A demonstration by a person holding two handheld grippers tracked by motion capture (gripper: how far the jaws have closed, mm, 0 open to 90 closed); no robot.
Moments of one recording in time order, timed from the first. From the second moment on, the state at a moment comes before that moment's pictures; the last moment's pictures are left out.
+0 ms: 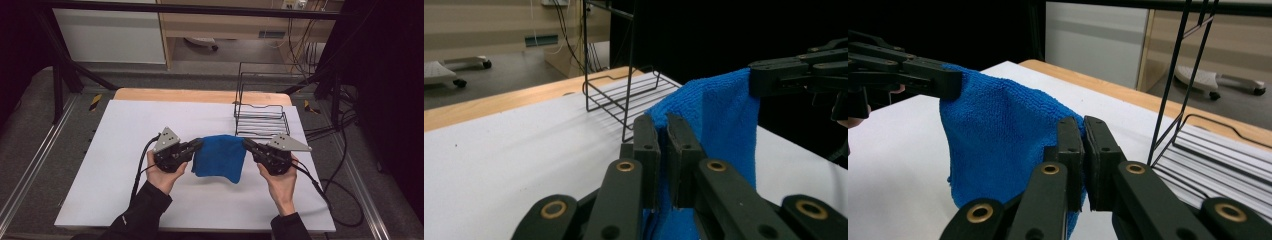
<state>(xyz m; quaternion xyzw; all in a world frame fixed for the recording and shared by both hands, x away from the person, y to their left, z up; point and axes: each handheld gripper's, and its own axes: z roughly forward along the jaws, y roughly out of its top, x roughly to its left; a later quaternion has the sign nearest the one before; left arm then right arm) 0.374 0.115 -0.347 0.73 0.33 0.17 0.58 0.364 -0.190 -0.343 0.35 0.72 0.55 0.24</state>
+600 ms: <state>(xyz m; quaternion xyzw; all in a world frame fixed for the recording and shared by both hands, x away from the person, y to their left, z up) 0.377 0.098 -0.320 0.71 0.31 0.20 0.60 0.353 -0.201 -0.313 0.34 0.70 0.56 0.29</state>
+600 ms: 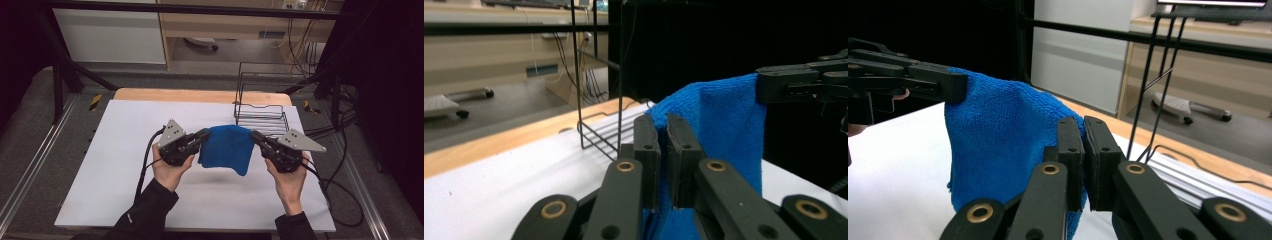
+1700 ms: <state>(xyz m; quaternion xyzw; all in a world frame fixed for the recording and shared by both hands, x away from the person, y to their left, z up) 0.406 0.056 -0.260 0.66 0.28 0.22 0.66 0.361 -0.229 -0.252 0.35 0.63 0.59 0.37</state>
